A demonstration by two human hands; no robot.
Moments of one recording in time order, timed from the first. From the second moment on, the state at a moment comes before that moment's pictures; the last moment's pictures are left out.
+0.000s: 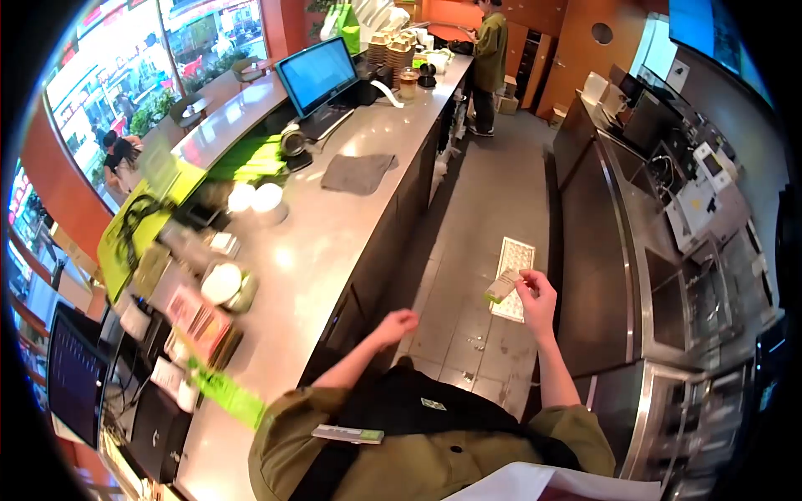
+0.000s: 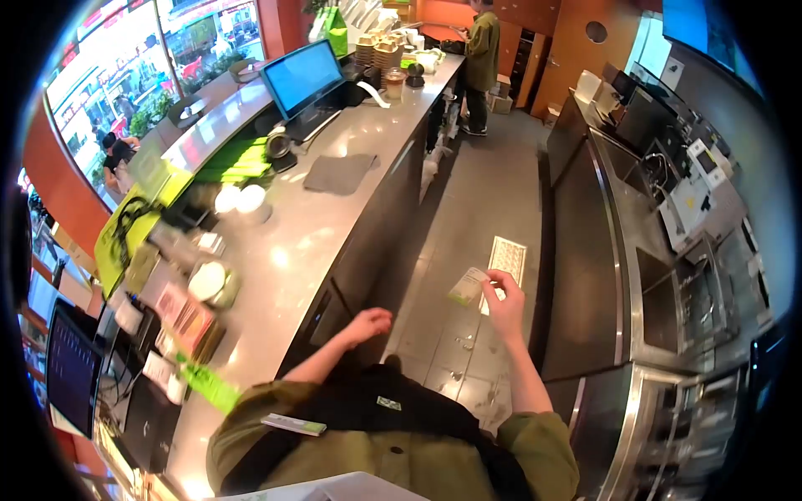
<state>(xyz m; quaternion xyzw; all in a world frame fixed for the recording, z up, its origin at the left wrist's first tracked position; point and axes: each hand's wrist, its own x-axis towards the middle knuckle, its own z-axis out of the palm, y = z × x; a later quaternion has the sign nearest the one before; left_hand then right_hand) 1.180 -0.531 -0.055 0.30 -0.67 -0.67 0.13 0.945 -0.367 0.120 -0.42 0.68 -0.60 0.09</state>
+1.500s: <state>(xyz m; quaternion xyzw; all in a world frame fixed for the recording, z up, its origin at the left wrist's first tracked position) 0.548 -1.337 0.073 0.57 -0.46 -0.13 0.67 0.310 -1.452 0.105 -0.77 0.17 -0.23 0.57</state>
